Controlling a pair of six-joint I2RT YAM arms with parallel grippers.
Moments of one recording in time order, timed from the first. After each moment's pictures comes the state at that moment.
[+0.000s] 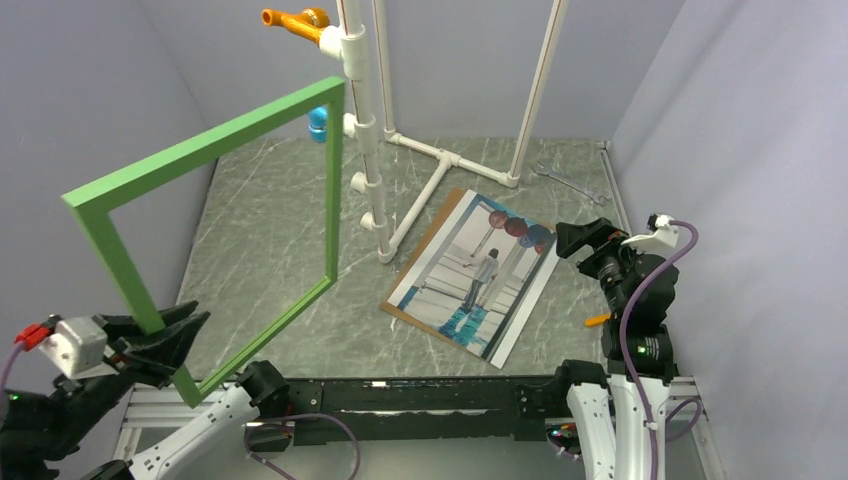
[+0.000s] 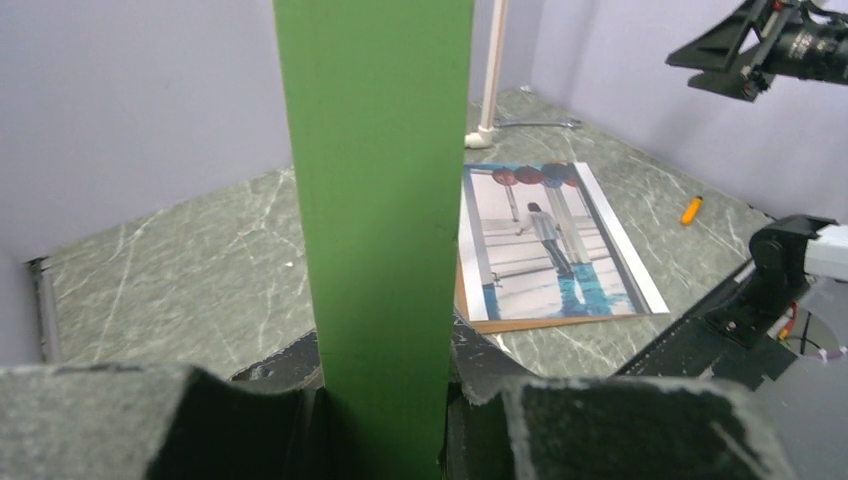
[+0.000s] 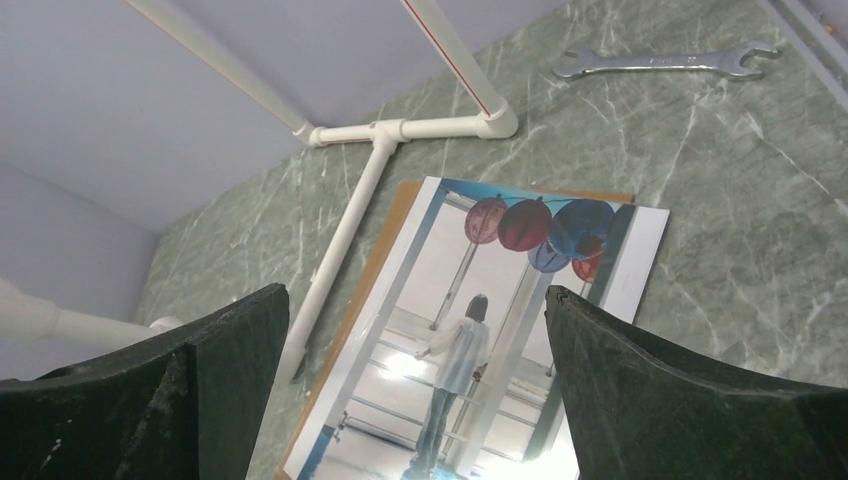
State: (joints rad) left arm -0.77 0.24 1.46 -1.11 -0.14 -0.01; right arm -0.14 0.45 0.75 -0.43 -0.16 0.53
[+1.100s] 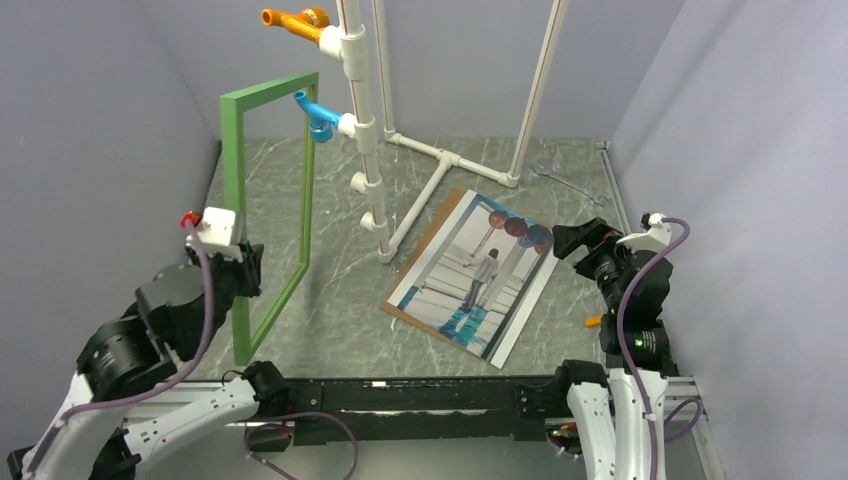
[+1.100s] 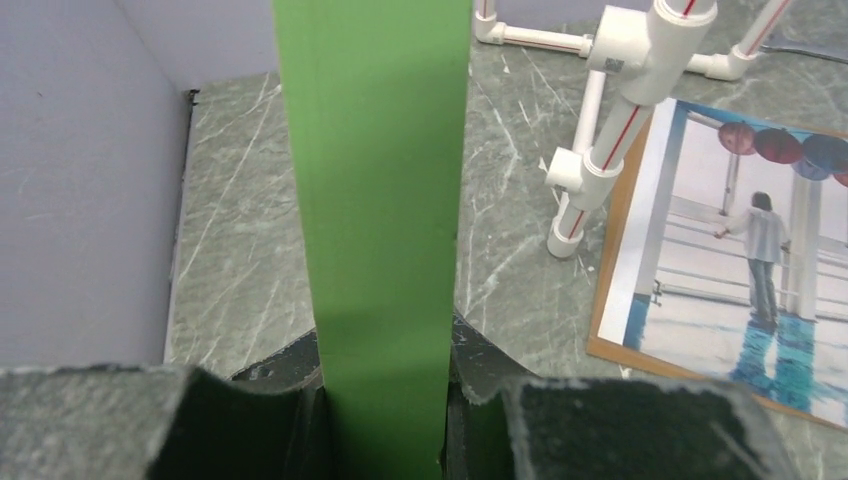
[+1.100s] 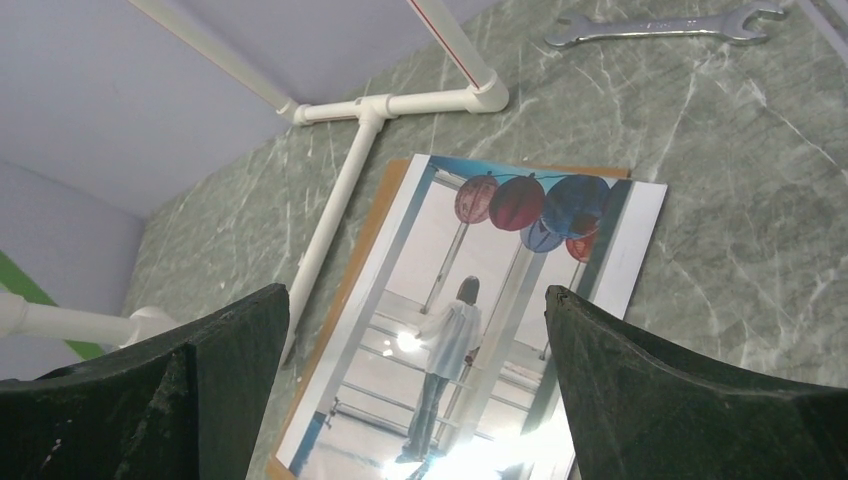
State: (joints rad) left arm -0.87 0.52 1.23 -0.95 -0.70 -0.15; right arm -0.14 0.48 0.72 -0.43 -0.17 0.53
